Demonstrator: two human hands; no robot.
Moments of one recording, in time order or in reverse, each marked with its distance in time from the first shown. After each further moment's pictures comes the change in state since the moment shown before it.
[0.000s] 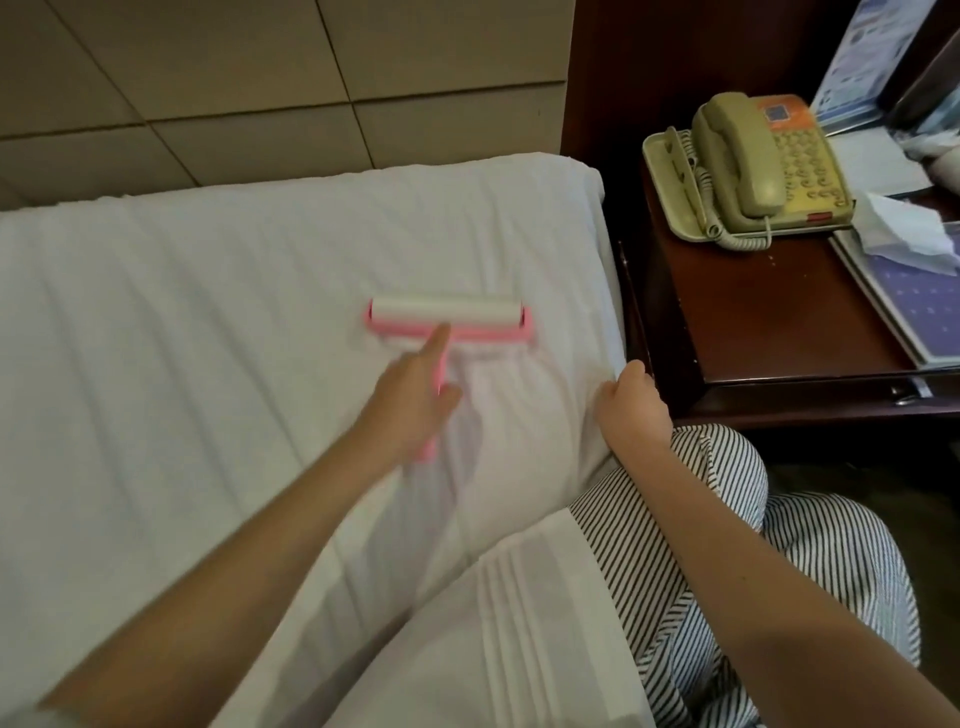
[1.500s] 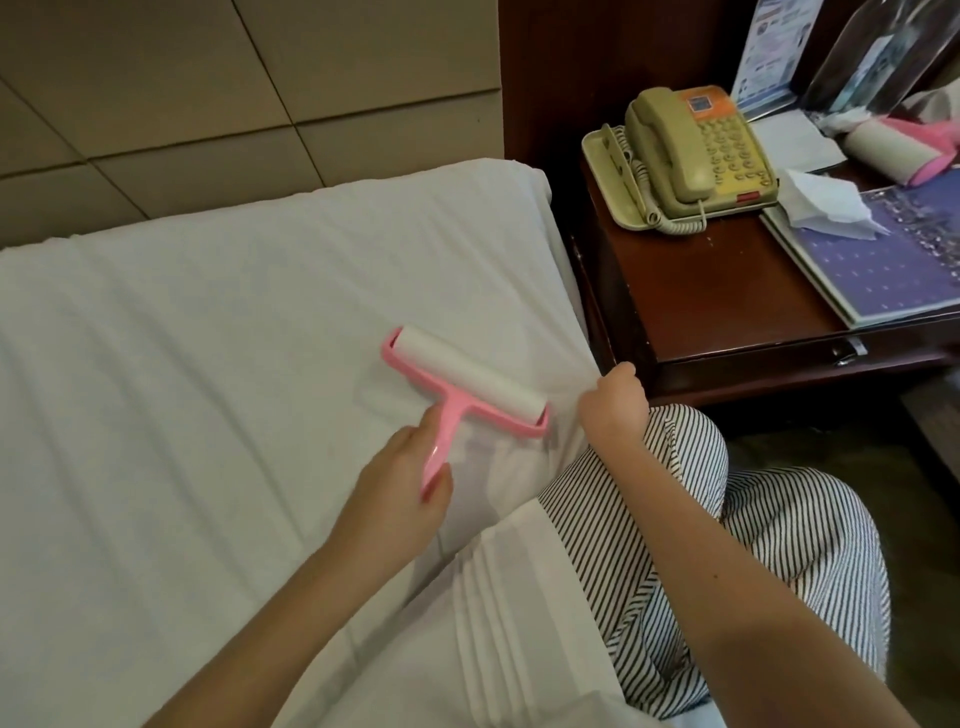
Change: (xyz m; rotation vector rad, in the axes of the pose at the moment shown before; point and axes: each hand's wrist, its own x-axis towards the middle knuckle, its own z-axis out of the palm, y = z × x) left_hand -0.087 0.019 0.010 -0.083 0.023 0.213; right_hand -0.015 0.007 -0.016 0.212 0.077 0.186
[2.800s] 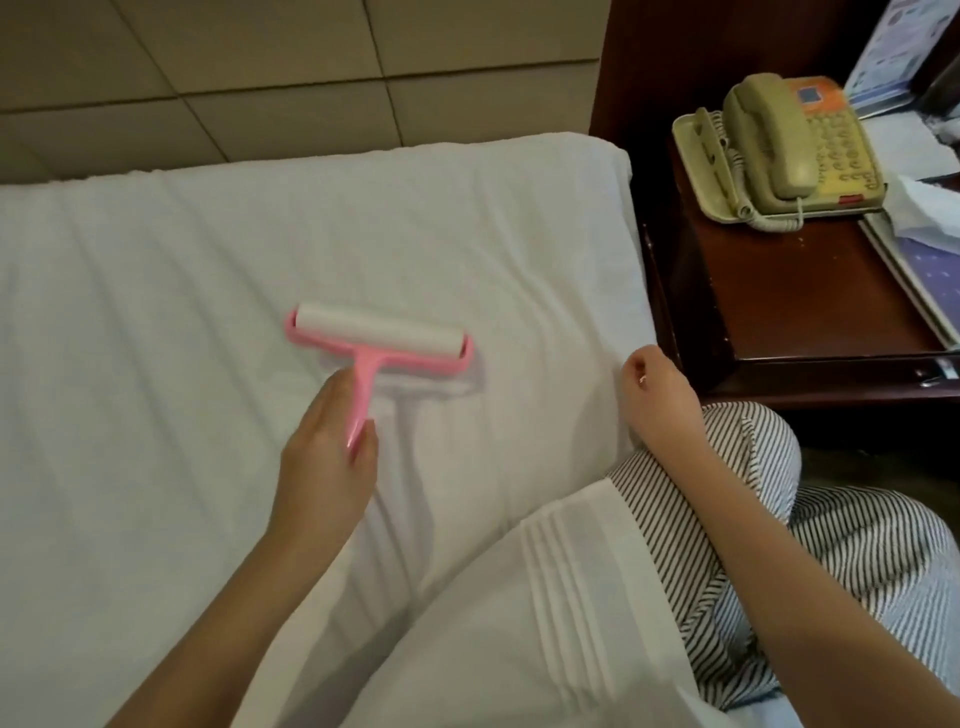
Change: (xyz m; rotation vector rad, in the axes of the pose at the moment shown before) left_hand -0.043 -0.072 -0.050 0.049 0.366 -0.156; right_hand -0.036 -0.016 0.004 -0.056 -0.074 -0.369
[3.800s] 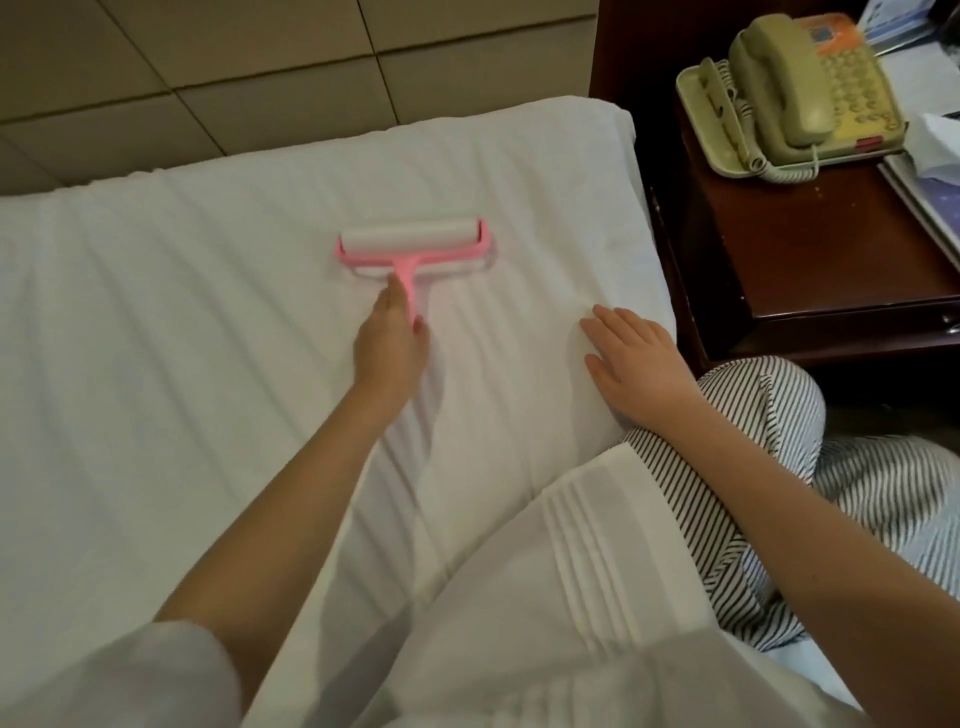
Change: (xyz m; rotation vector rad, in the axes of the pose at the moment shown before) left_hand 0.099 -0.005 0.054 0.212 -0.118 -0.103; right_hand -0.004 -0.002 0.015 -0.505 -0.199 -0.456
